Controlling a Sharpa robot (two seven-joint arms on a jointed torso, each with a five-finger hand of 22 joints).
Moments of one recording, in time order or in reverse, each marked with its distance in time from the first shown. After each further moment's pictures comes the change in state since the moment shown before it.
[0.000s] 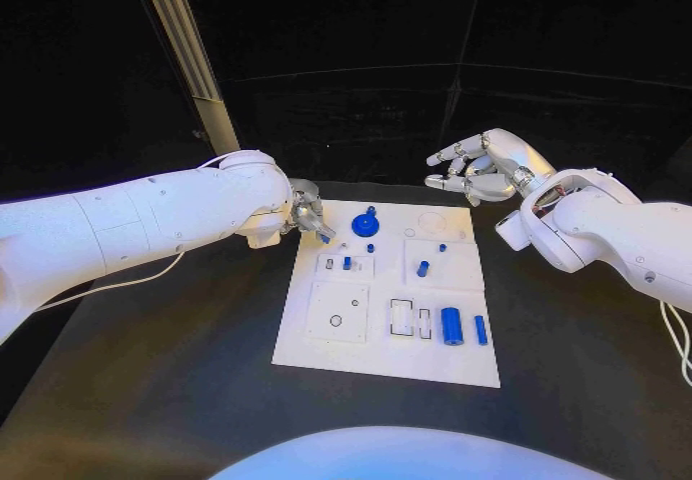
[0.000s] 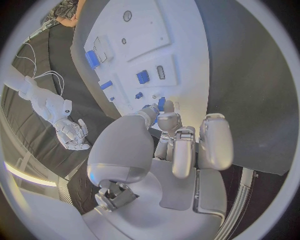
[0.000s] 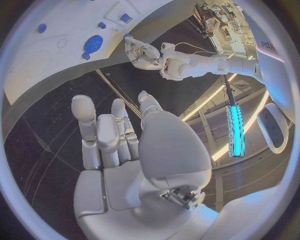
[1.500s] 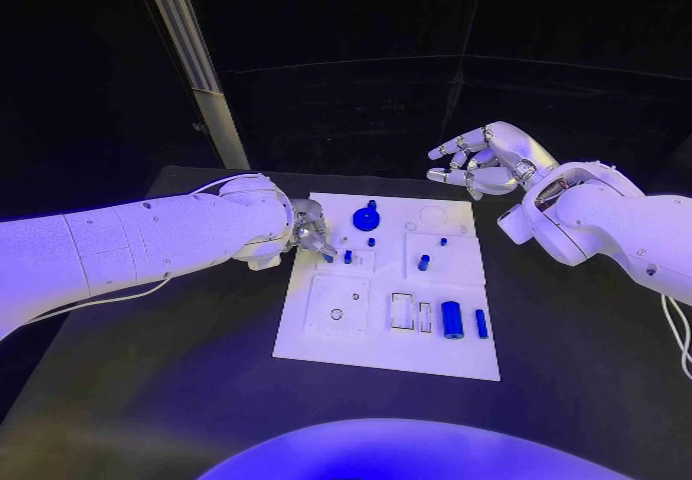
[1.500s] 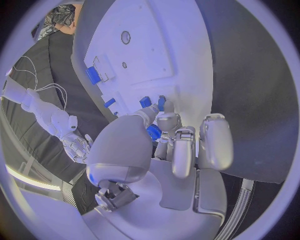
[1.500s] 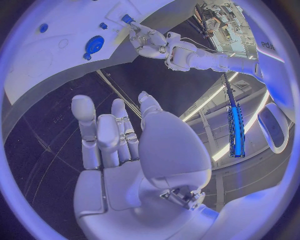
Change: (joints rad) left arm -0.051 -0.066 -0.025 0.143 -0.051 -0.069 -0.015; left_hand -0.018 -0.016 0.033 -0.015 0.000 0.001 0.000 0.004 0.004 0.005 0.002 0.004 -0.002 0.000 0.000 0.000 0.000 0.000 0.000 0.000 0.001 0.000; right arm 0.000 0.003 0.000 -0.011 0.000 0.009 0.000; right_hand -0.004 0.004 0.000 0.000 0.000 0.000 0.000 0.000 0.000 0.000 0.000 0.000 0.000 0.000 0.000 0.000 0.000 0.000 0.000 0.000 0.000 -0.001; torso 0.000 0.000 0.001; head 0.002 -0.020
